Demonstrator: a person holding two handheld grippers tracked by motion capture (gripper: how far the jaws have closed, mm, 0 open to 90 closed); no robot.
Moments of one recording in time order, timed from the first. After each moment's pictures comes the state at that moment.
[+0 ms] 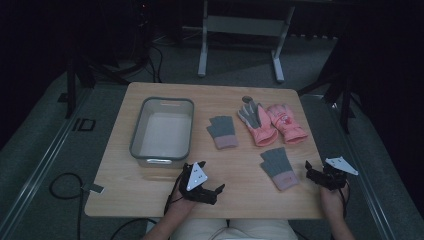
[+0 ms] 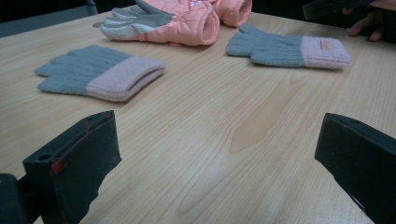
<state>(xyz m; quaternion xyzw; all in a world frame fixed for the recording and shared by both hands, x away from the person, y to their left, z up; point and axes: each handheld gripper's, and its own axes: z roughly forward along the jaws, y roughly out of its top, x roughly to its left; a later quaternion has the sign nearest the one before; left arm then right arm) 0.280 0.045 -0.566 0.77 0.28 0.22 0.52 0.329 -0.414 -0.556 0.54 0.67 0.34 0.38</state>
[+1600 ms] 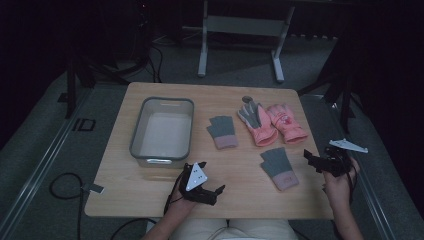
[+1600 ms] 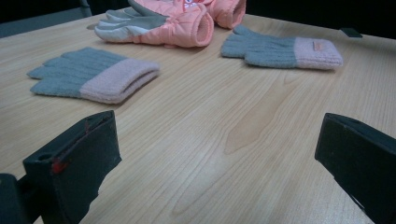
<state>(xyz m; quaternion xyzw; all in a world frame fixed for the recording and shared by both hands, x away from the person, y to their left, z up) 0.280 0.046 -0.566 0.77 0.28 0.21 0.53 0.344 -0.396 -0.483 0.56 0.69 0.36 0.28</state>
